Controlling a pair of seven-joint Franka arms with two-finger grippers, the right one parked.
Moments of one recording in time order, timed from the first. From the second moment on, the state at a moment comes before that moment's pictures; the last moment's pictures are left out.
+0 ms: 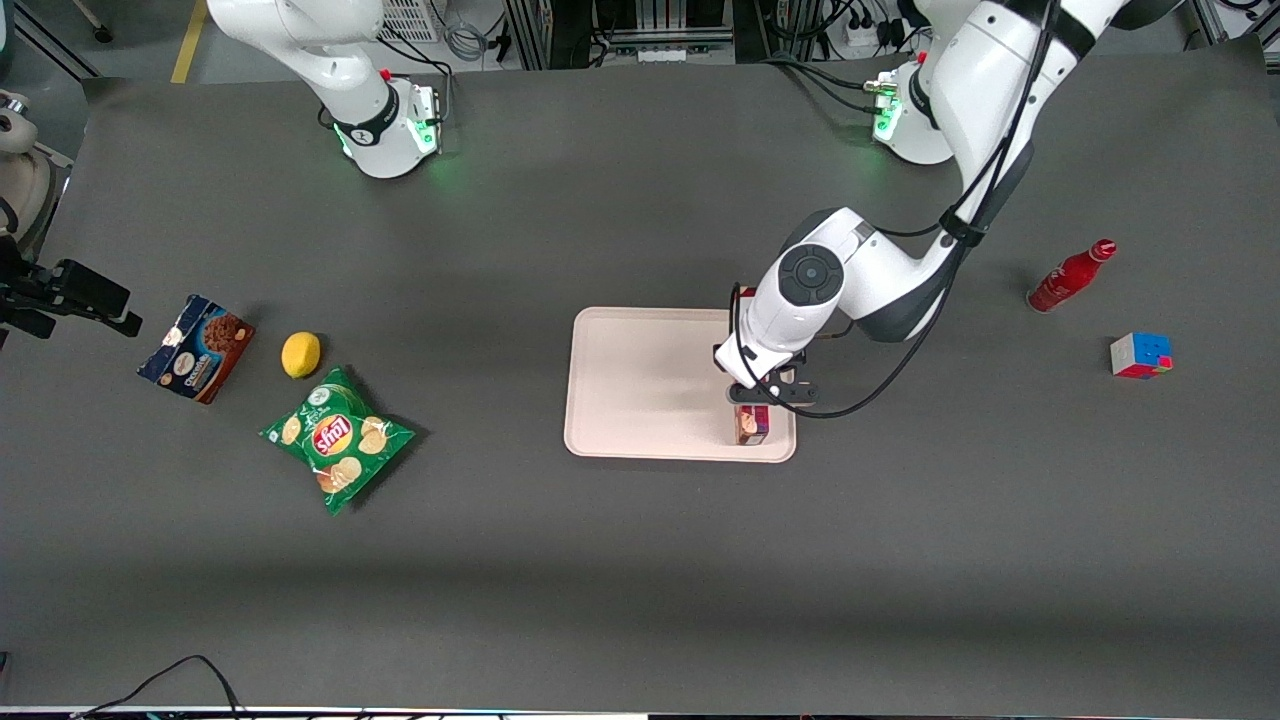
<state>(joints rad) -0.09 0.55 -0.55 -1.94 0.28 2.43 -0.78</state>
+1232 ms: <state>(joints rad) -0.09 0.60 -0.53 -1.93 0.38 2.47 -0.81</state>
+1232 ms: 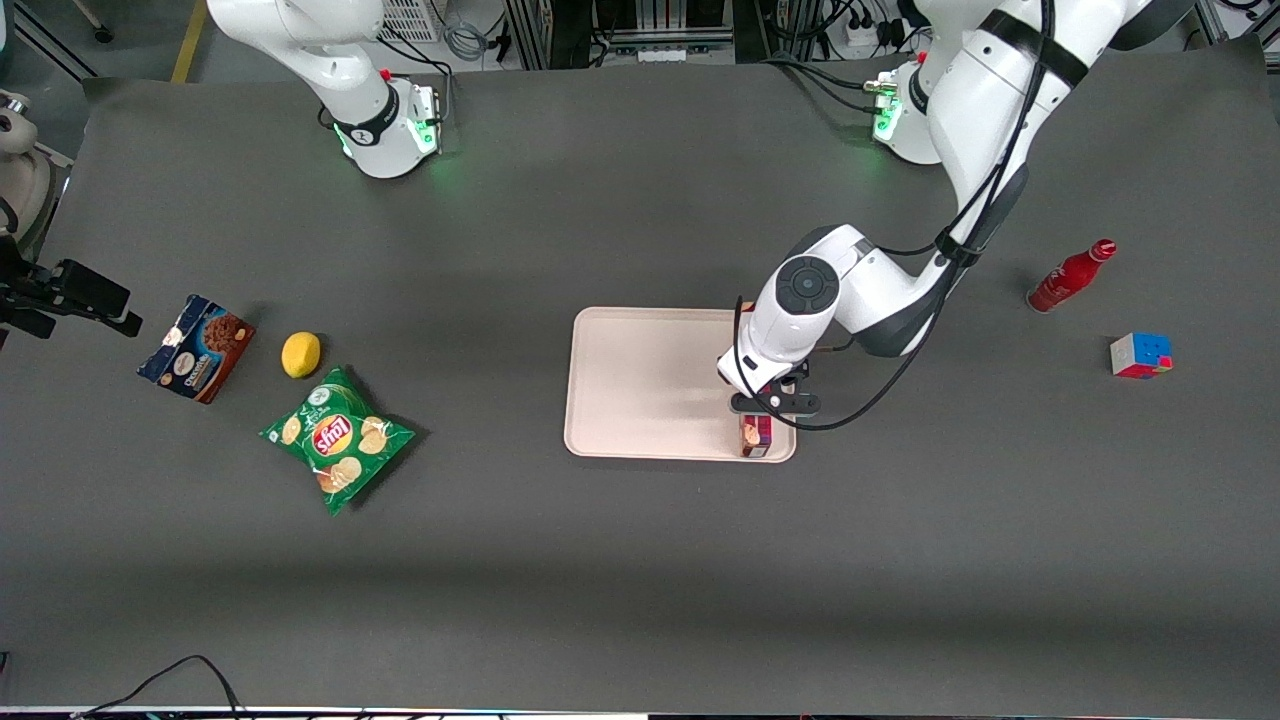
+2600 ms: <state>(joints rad) -0.08 0.61 -0.52 -1.90 0.38 2.48 -0.81</state>
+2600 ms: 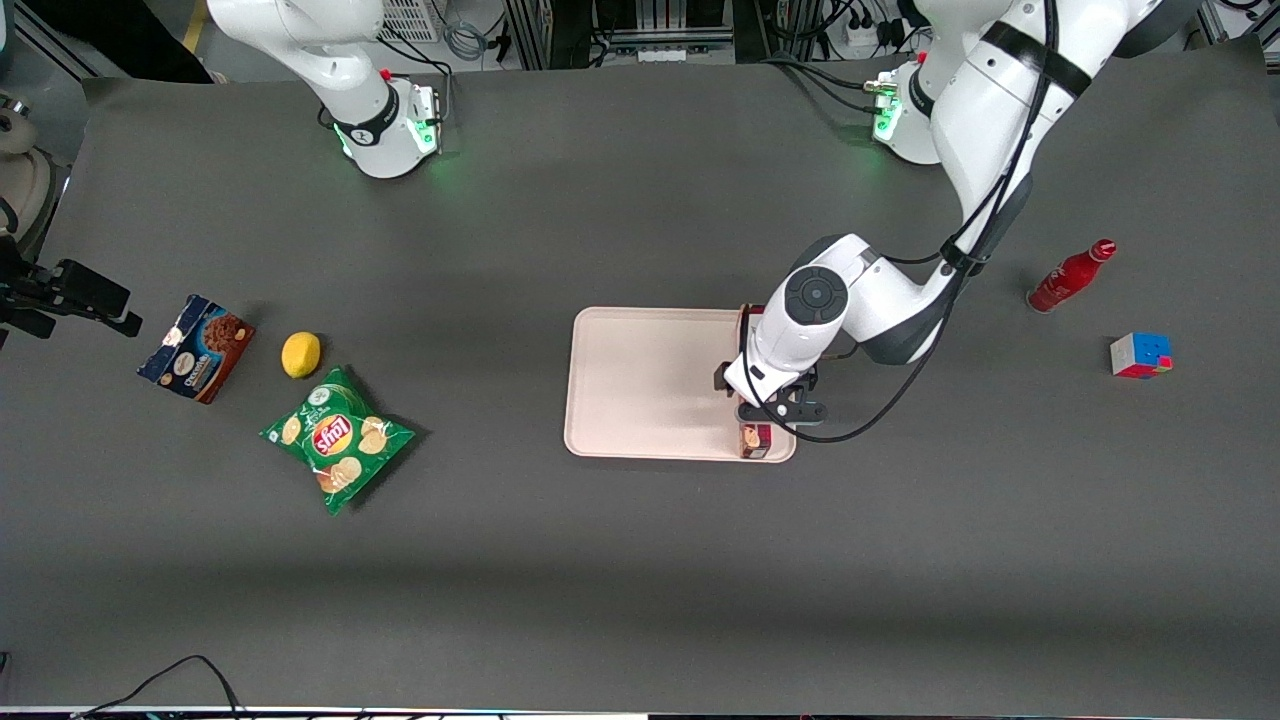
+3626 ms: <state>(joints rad) -0.05 0.12 -0.31 -1.57 0.12 1.63 -0.27</state>
